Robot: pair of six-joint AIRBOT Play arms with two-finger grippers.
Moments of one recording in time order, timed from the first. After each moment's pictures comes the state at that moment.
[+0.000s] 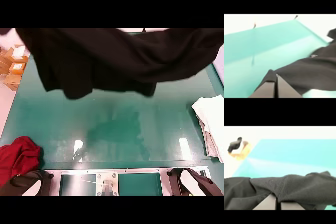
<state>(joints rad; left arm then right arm) -0.15 -0.87 1.65 1.08 -1.17 -1.39 -0.43 -0.87 1.62 -0.64 1.42 1.32</state>
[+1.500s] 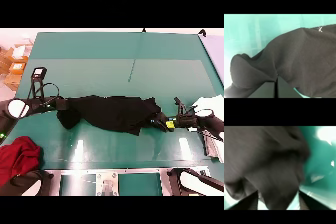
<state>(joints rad) -0.15 -0.89 0.71 1.20 -0.70 -1.43 -0.25 -1.20 0.52 -0.71 0.99 1.19</state>
